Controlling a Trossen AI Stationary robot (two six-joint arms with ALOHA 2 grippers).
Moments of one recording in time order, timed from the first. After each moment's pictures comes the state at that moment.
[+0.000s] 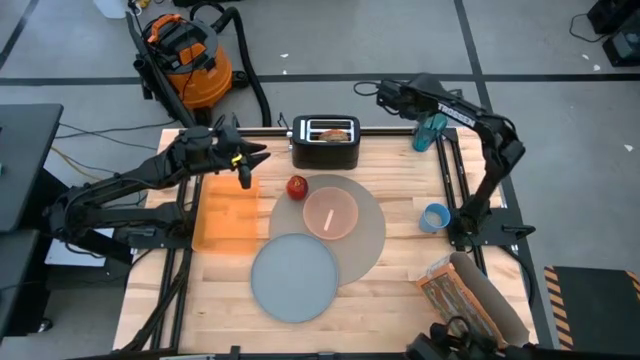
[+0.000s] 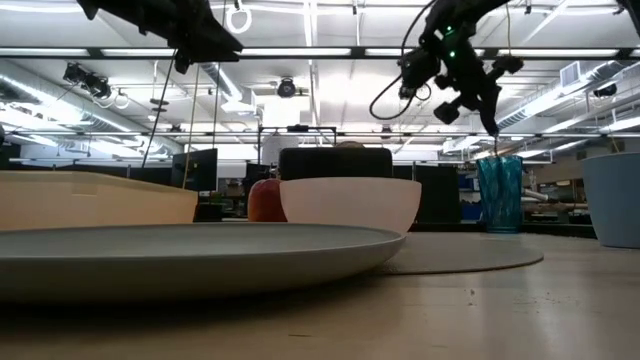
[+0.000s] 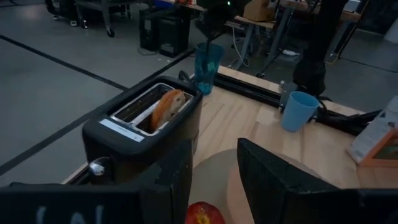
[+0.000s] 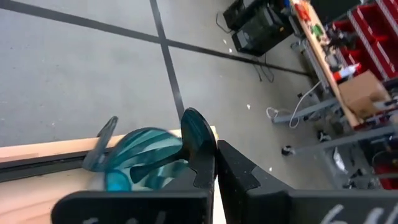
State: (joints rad) left arm 0.44 0.85 0.77 -0.15 0.03 -0.14; right arm -0.76 1.71 1.63 -1.57 0.99 0.95
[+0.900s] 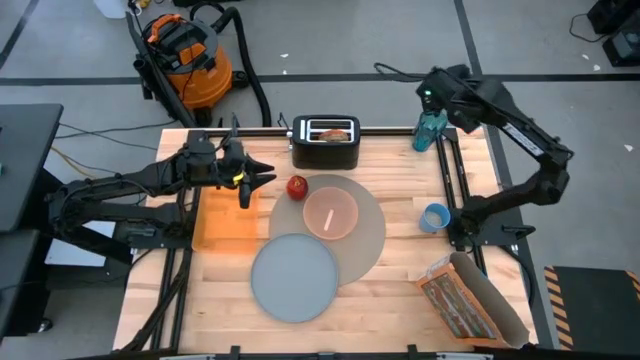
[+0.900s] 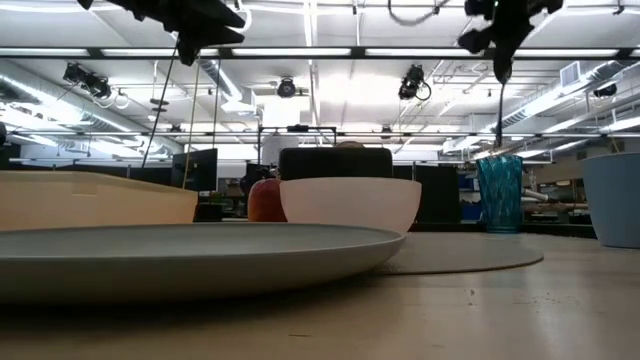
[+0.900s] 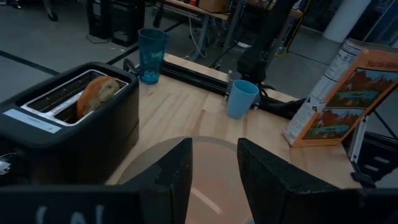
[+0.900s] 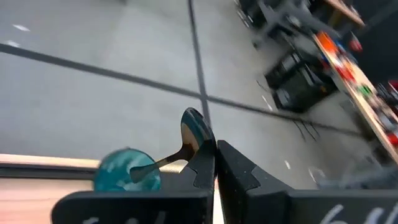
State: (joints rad) left arm 0.24 0.85 0.77 -0.15 0.03 -0.23; right arm -0.66 1.30 1.63 -1.44 1.00 0.55
